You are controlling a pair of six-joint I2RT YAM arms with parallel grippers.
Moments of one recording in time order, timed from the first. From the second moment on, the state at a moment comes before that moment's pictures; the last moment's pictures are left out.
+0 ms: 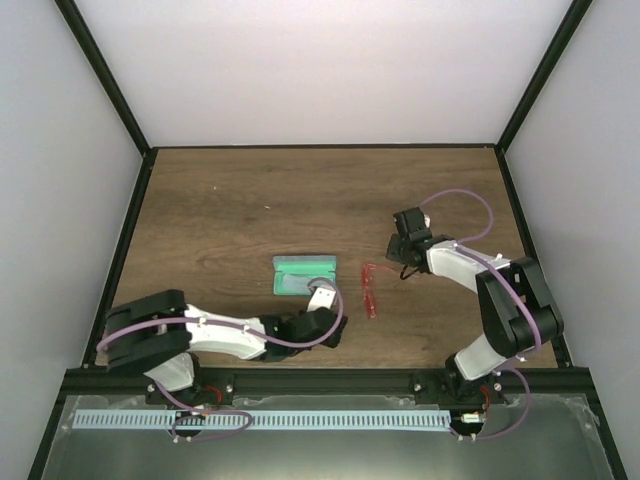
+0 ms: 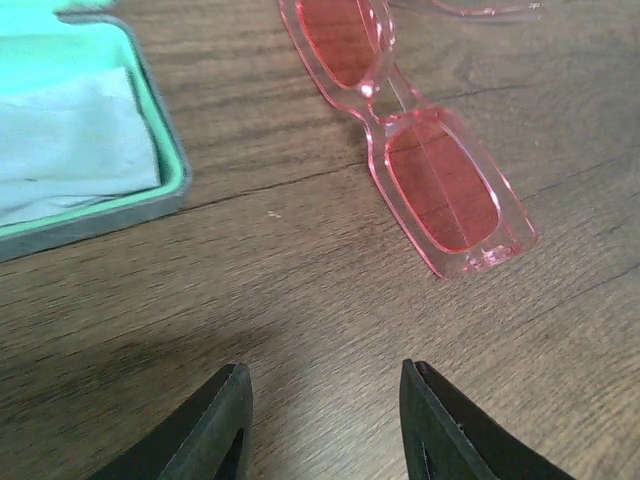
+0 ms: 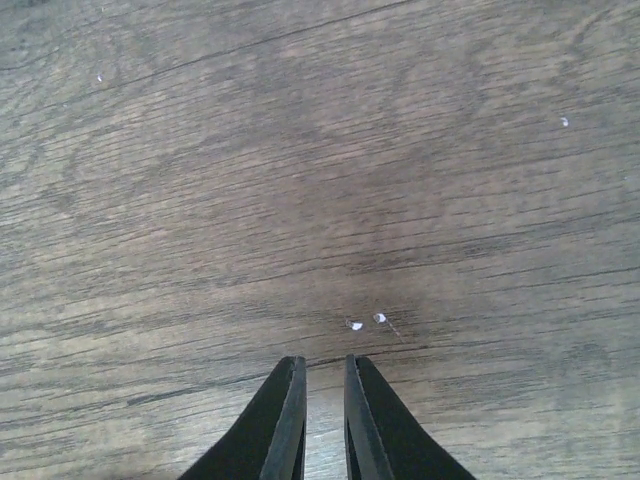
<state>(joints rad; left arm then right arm) -1.30 1.52 0.57 0.20 -0.36 -0.84 0.35 1.55 0.80 -0.26 0.18 0.56</state>
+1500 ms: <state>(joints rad) -1.17 2.02 0.95 0.47 -0.15 -0.87 0.47 1.48 0.57 -0.05 0.15 0.71</state>
